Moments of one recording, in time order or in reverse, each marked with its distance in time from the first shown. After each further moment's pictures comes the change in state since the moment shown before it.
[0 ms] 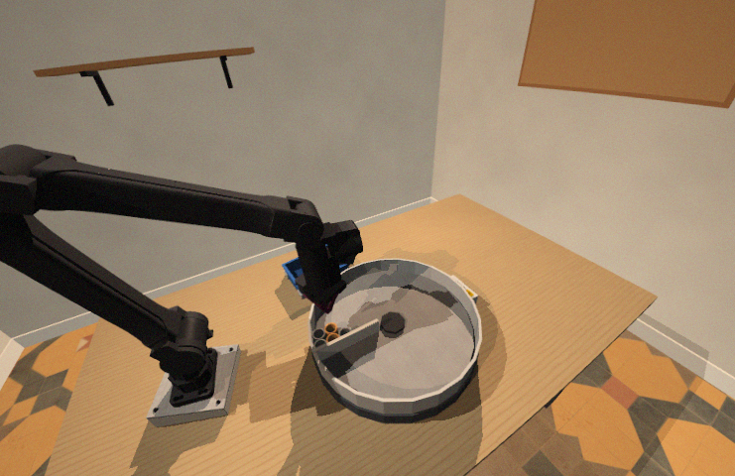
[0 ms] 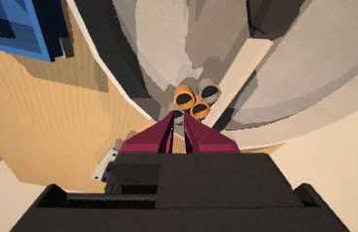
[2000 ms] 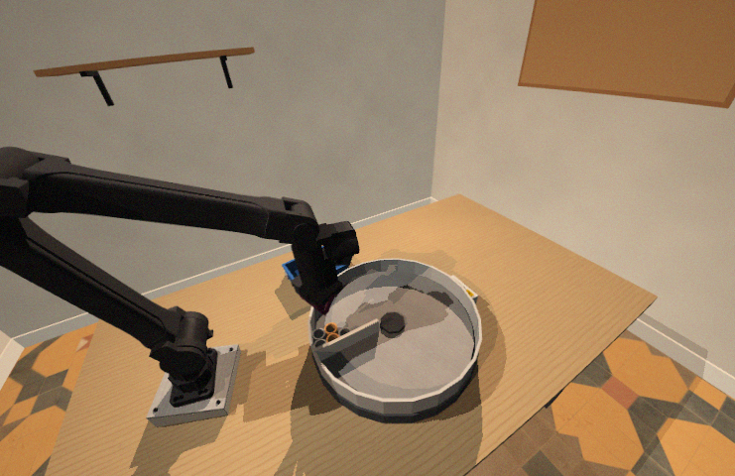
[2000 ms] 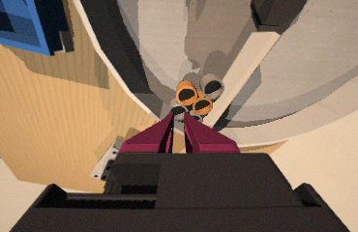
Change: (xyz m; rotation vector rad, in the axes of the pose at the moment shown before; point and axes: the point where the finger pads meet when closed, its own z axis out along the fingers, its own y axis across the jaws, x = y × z) arm 0.007 0.004 0.000 0.000 0.001 -0.007
